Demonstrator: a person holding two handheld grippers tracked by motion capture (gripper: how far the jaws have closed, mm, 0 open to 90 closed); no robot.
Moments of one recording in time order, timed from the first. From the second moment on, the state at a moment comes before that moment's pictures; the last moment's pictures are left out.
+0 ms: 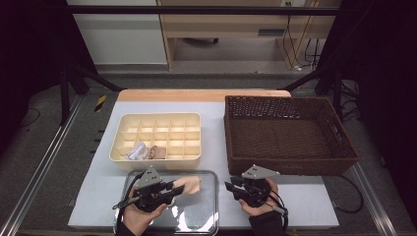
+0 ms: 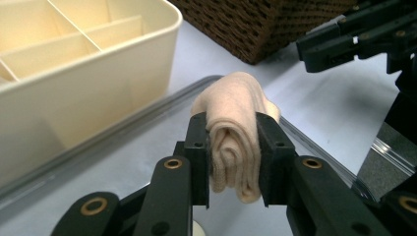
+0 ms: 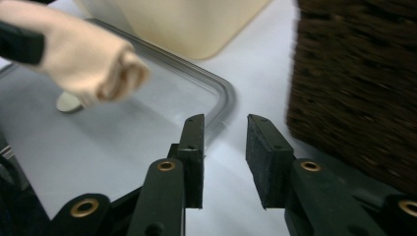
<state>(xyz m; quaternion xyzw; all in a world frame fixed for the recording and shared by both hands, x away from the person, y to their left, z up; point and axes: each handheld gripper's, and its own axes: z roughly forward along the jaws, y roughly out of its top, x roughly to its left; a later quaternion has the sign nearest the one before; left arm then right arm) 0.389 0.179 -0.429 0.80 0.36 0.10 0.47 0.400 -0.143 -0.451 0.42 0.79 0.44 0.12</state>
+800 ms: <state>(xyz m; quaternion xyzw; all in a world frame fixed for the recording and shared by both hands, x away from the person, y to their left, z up) 0.392 0.203 -0.408 0.78 0.38 0.12 0.48 0.391 -0.180 -0.459 0.45 0.78 0.41 0.15</state>
